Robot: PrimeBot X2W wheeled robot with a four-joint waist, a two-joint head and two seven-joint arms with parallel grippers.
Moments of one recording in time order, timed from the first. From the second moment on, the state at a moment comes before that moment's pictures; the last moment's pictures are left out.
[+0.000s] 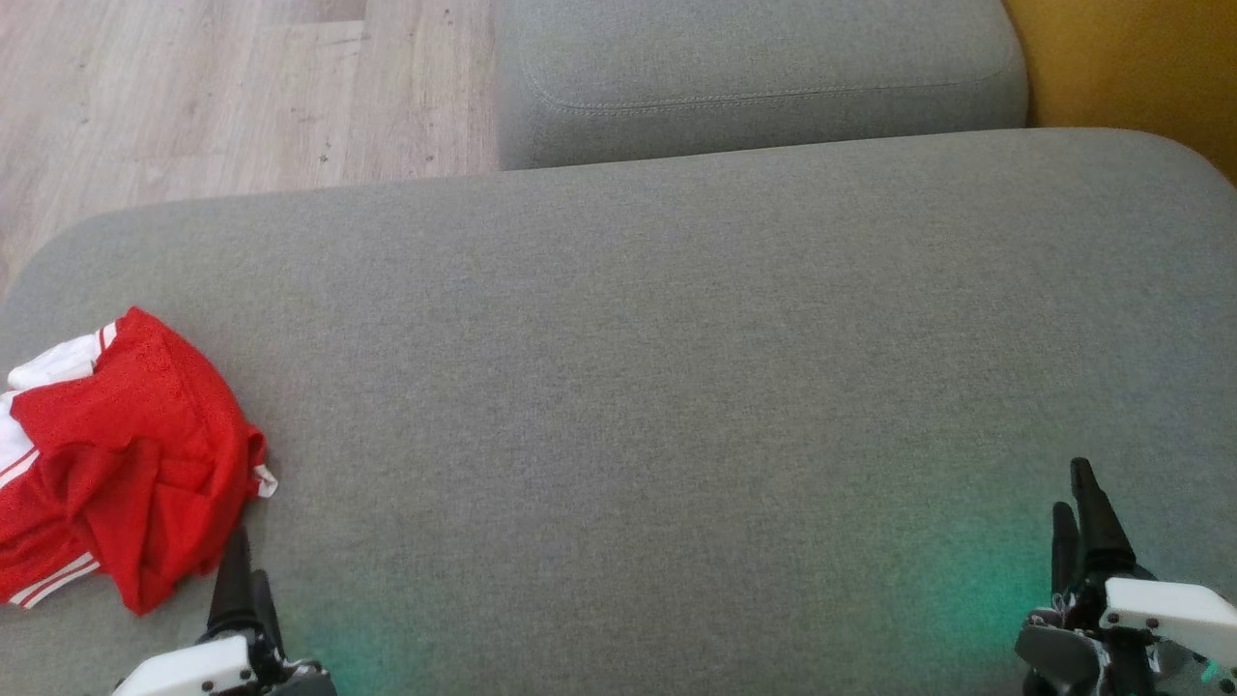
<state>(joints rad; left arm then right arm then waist) 0.02 0.03 0.06 0.32 -1.63 -0.13 0.07 0.01 -0.04 -0.11 0.35 1.55 0.12 0.07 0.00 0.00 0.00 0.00</state>
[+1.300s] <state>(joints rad) 0.02 0.03 0.02 0.10 -1.03 -0.09 -0.05 0.00 -0.04 -0.04 0.17 0.80 0.12 -0.05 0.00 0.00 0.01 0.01</state>
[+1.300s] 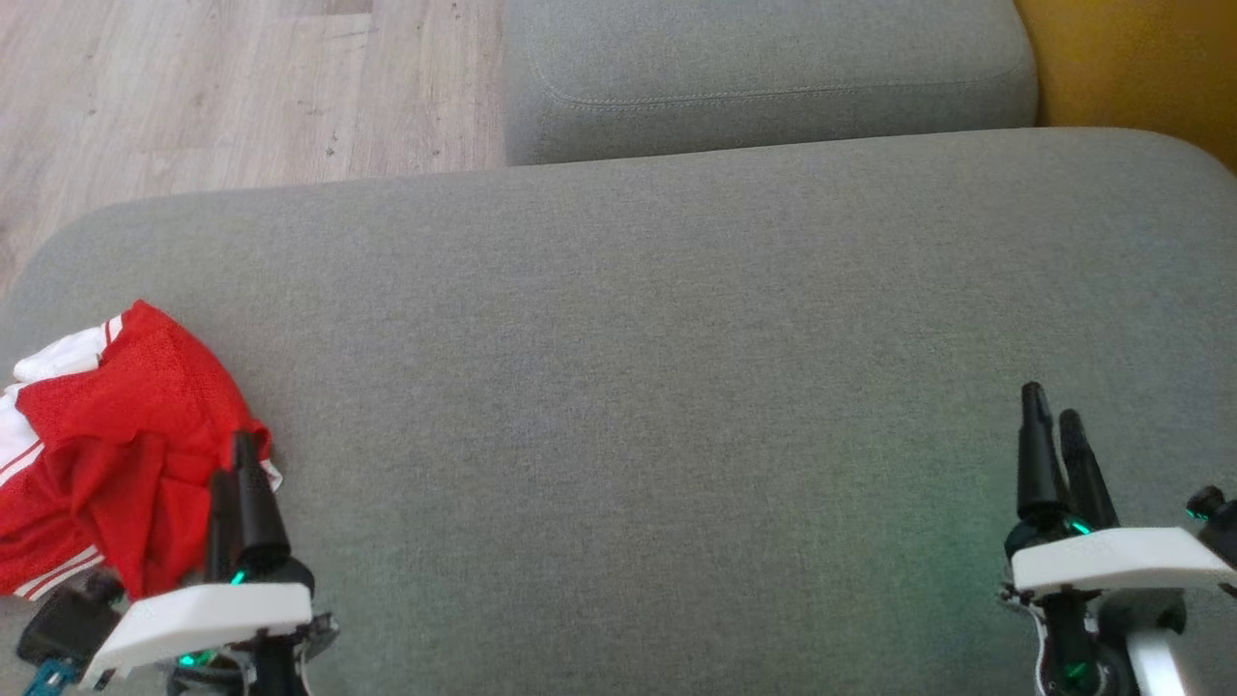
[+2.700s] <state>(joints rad) -0.02 0.19 -0.40 0.09 -0.32 0.19 -0.17 -0.01 -0.04 0.07 0.17 0.11 0.12 -0.17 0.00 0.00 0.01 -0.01</state>
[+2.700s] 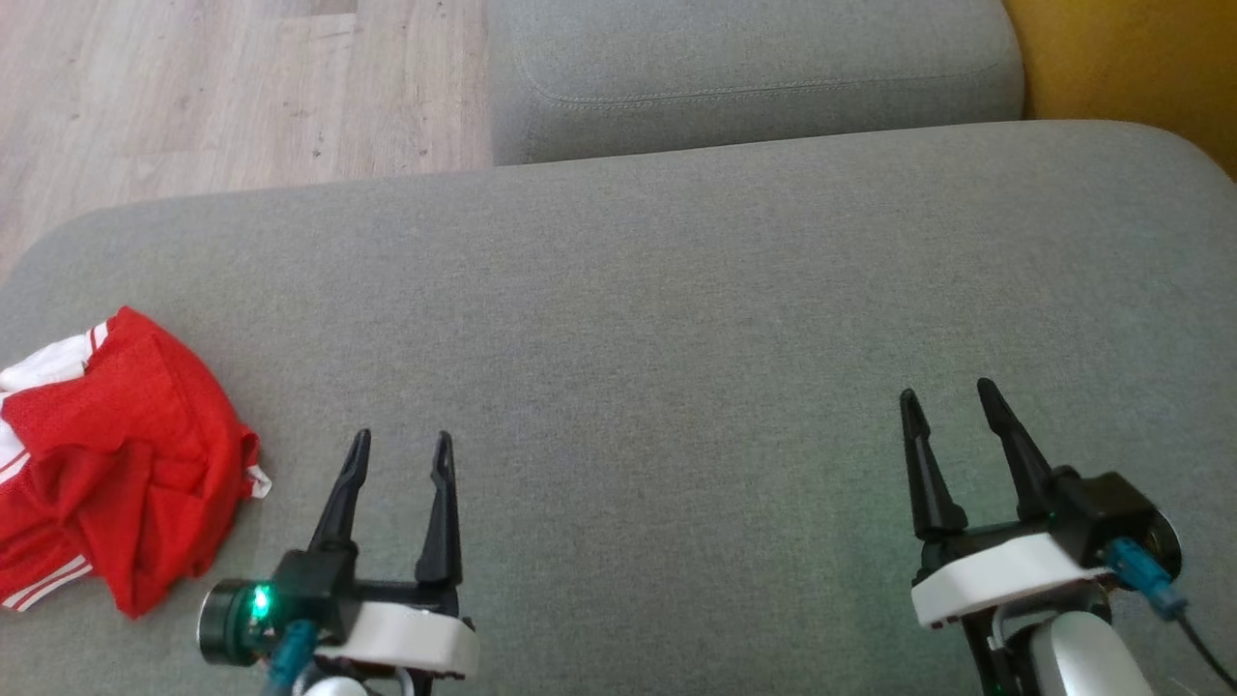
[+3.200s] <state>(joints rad) -0.04 0.24 -0.52 0.08 -0.16 0.28 -0.21 -0.01 -0.04 0.10 0.16 -0.10 0.12 -0.21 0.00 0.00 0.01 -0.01</state>
